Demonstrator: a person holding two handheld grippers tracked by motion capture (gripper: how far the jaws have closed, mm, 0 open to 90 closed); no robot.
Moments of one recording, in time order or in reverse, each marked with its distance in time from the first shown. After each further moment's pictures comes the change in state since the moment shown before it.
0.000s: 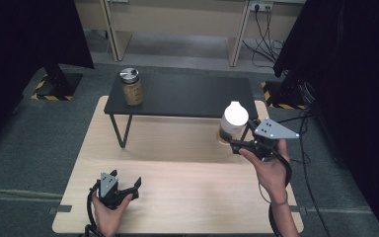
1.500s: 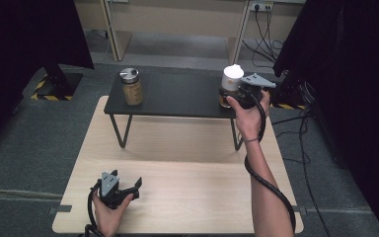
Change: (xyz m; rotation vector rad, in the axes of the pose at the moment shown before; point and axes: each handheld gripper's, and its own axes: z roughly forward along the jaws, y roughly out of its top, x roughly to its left) left arm -0.001 0.002 0.001 0.011 0.002 0.008; right arm -0.040 0.048 0.108 0.176 -0.349 0.191
